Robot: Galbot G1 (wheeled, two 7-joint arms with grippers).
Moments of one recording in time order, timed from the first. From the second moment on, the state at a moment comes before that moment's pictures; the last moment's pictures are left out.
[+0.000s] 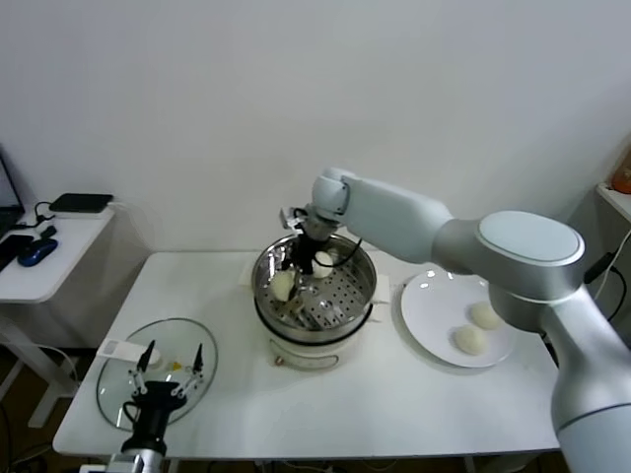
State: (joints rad) left arm 1.65 -1.48 -0.70 -1.95 0.00 -0.23 0.07; right arm 0.44 1.48 -1.28 0.74 0.56 -0.17 -1.15
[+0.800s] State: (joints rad) left arm 1.65 -1.48 -0.70 -1.95 0.00 -0.23 0.07; right arm 0.51 1.38 -1.31 0.86 0.59 -0.16 -1.15
